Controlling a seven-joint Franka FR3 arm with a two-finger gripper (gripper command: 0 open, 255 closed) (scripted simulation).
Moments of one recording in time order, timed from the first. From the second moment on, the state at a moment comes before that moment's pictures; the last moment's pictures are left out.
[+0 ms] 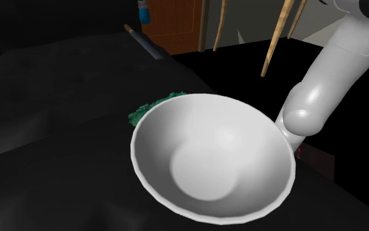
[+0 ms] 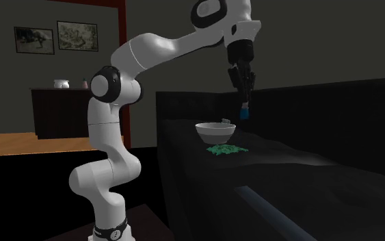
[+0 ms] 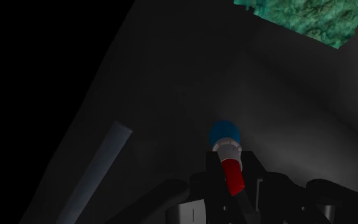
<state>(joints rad) 0.06 -0.11 0.58 -1.29 -0.05 1.33 0.43</state>
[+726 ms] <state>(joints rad) 0.14 -0.21 0.69 -1.31 0.00 1.26 0.62</state>
